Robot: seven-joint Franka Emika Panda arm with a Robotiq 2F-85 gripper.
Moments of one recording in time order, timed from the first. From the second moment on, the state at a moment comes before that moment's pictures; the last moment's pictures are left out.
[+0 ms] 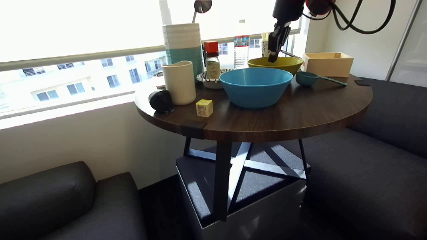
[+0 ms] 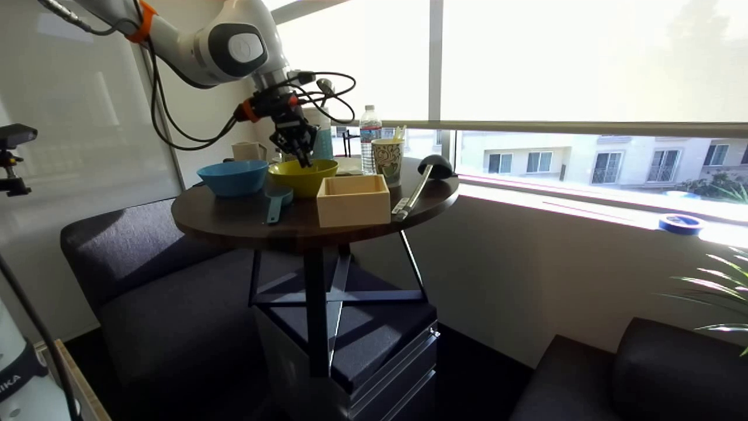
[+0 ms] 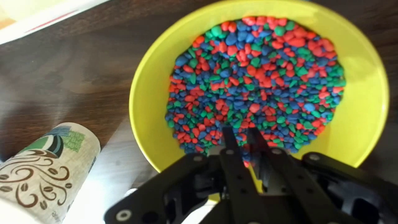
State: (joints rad) arm 0.01 -0.06 -0.02 -2.16 -0.09 2.39 -0.31
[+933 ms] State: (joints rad) arm 0.01 -0.30 -0.04 -2.25 -0.08 2.10 -0.32
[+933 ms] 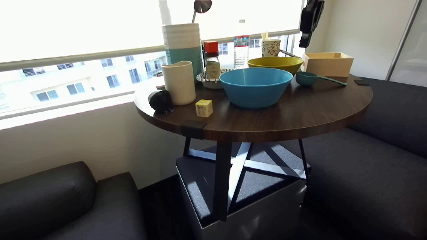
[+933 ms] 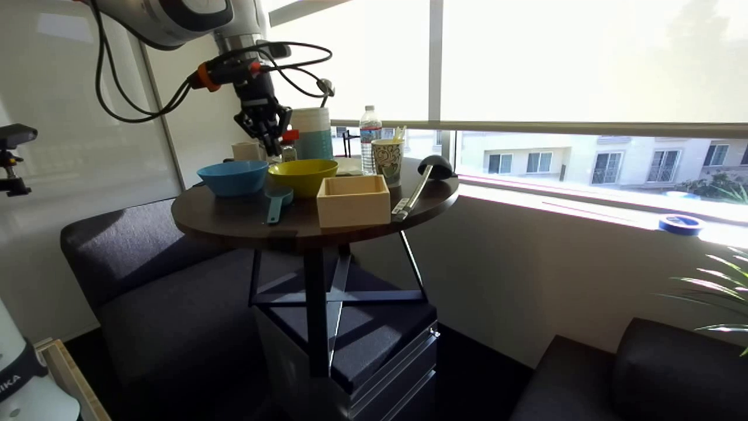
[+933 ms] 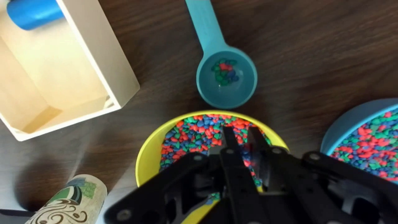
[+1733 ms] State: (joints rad) arm 0.01 -0.34 -0.11 -2.39 -0.01 2.24 -0.41
